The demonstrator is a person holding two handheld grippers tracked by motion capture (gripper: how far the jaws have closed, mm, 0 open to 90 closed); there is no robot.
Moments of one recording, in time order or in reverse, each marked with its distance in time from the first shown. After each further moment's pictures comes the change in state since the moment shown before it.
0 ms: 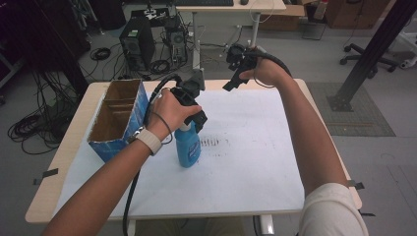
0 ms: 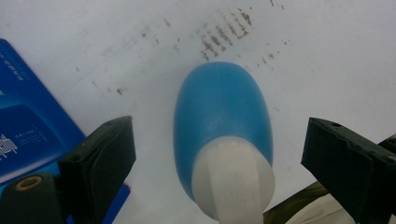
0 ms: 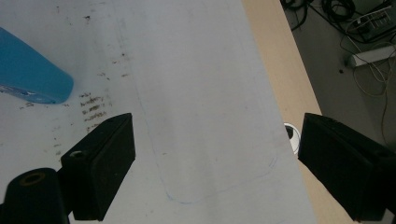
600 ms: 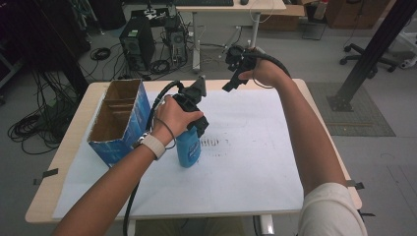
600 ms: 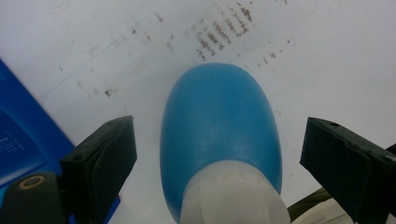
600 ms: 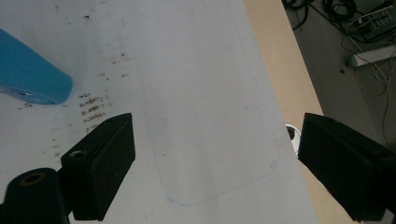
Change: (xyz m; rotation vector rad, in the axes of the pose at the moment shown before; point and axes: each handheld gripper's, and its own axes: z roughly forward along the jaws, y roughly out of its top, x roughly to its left) left arm 0.000 0.001 0.018 0.006 -0.002 -0.003; right arm 0.000 0.000 0.004 0.001 0.002 0.000
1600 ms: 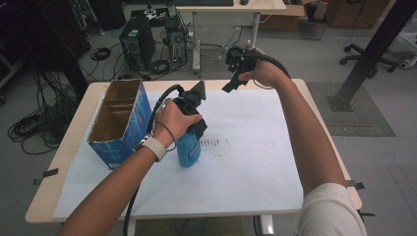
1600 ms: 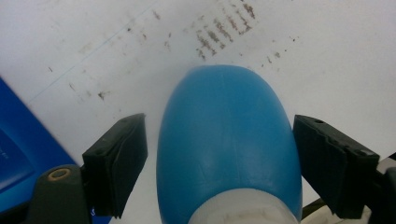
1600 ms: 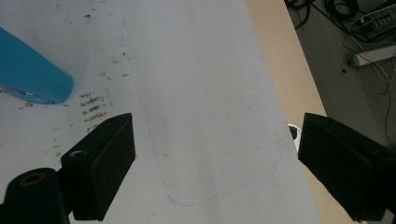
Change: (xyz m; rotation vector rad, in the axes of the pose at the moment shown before) left arm 0.002 0.000 0.014 0.008 -0.009 0.004; right arm 0.001 -0.001 0.002 0.000 0.004 0.001
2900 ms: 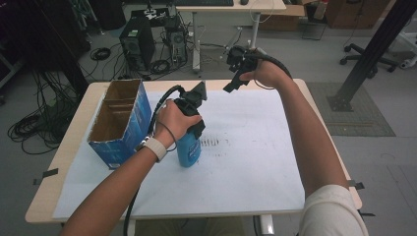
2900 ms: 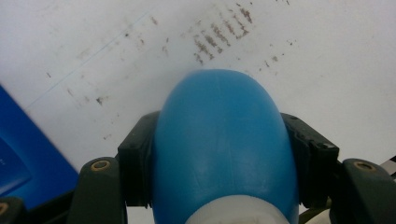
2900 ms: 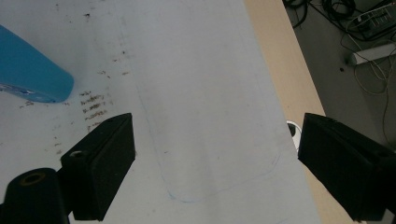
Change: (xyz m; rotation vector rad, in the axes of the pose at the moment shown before) left arm -0.002 0.000 0.001 -0.020 -0.002 0.006; right arm 0.002 -0.003 -0.004 0.000 -0.009 0.006
